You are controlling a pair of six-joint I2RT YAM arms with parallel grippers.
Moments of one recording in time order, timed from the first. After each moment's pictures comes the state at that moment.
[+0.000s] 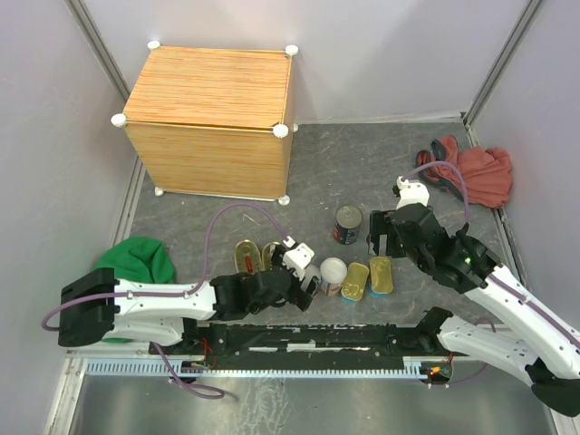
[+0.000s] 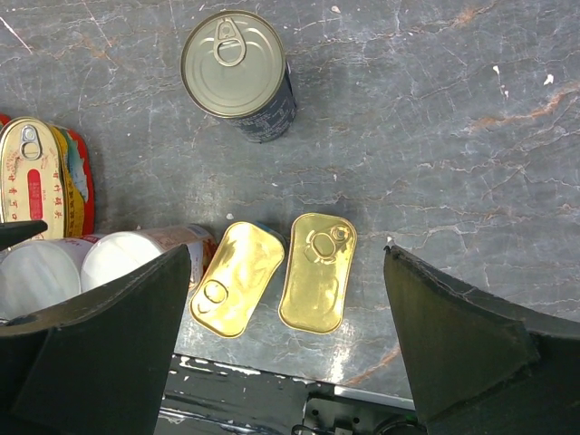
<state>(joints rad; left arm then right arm) -1.32 1.15 0.52 0.12 -0.42 -0.31 0.78 0.84 0.99 -0.91 0.42 0.51</state>
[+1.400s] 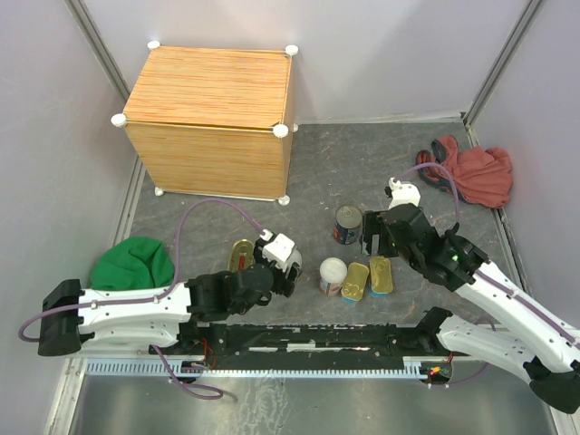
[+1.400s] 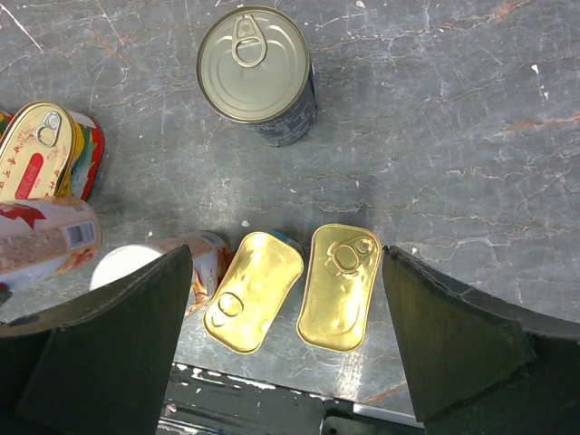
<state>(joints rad) -1.32 0.95 0.54 -0.04 -0.62 -0.28 0.78 0.87 0.93 -0.82 0.39 0.52</state>
